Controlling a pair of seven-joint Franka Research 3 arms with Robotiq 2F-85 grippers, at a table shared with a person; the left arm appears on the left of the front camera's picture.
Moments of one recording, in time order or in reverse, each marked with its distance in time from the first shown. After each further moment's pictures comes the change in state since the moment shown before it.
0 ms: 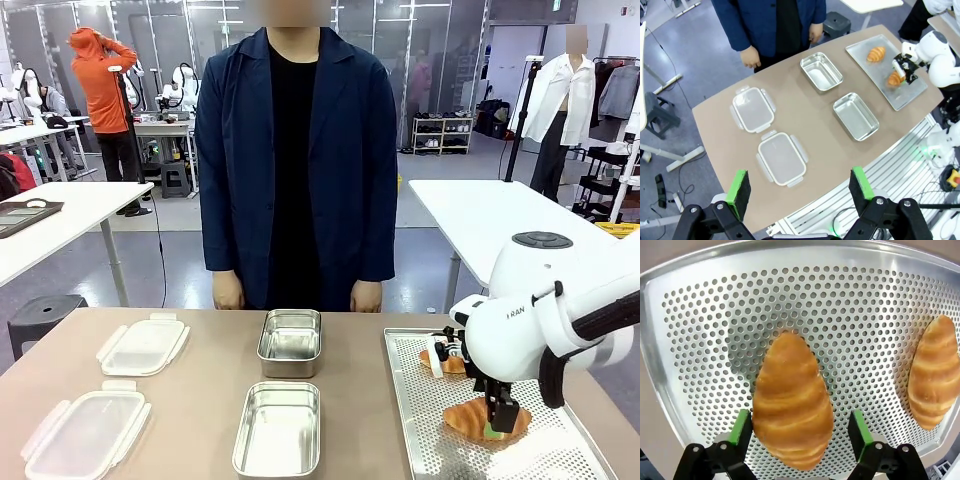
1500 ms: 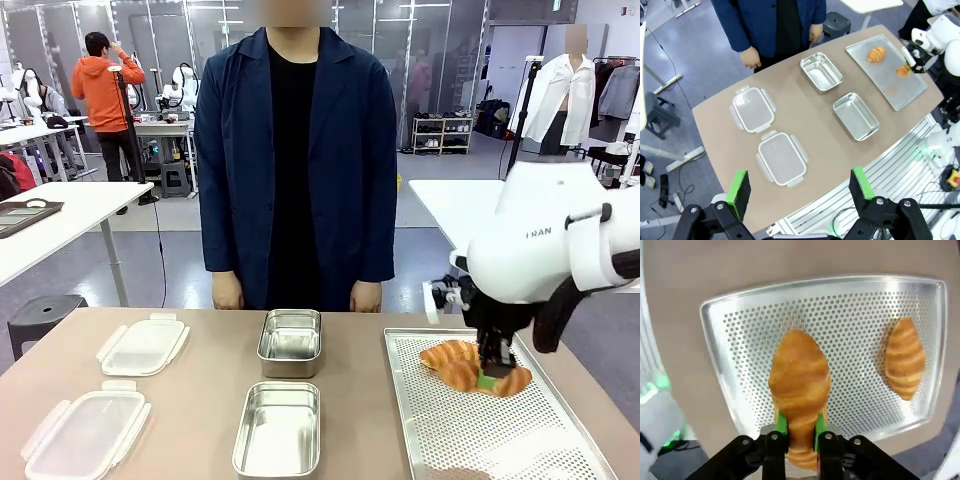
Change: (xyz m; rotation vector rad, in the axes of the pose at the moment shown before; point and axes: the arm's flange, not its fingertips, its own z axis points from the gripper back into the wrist) left arm 0.000 0.000 0.000 0.000 0.000 0.000; right arm 0.037 0.009 0.119 0.046 -0.014 -0.083
